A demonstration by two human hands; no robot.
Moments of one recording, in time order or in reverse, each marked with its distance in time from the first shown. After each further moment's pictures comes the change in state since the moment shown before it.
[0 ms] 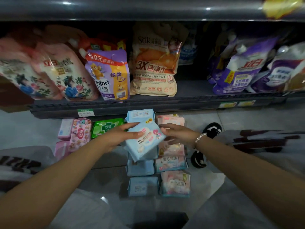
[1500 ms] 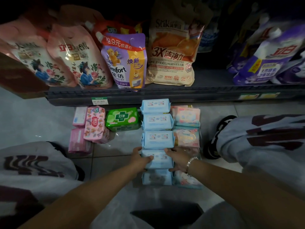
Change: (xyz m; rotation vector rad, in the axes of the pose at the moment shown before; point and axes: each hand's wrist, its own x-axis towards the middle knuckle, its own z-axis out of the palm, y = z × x) left_hand 0.020 -0.139 0.053 -0.191 0.308 -0.237; right_hand 0.022 0.075 0.108 0.291 0.261 0.378
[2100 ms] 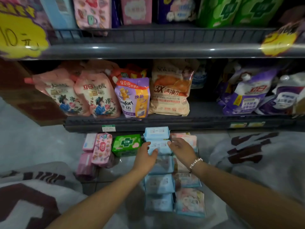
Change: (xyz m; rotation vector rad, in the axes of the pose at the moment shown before) left_hand -0.057 0.092 -0.006 0.302 0.159 0.525; right_hand -0.072 -0.087 -0.013 -0.355 0.281 -0.563
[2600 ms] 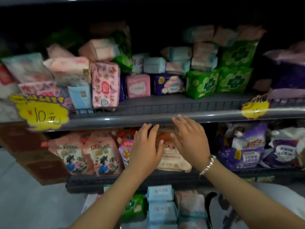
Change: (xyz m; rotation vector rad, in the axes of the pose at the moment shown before) left_hand 0.012 0.203 -0.107 0.536 0.450 0.776; right_hand 0.012 -0.180 -0.117 -0.701 0.742 -0.917
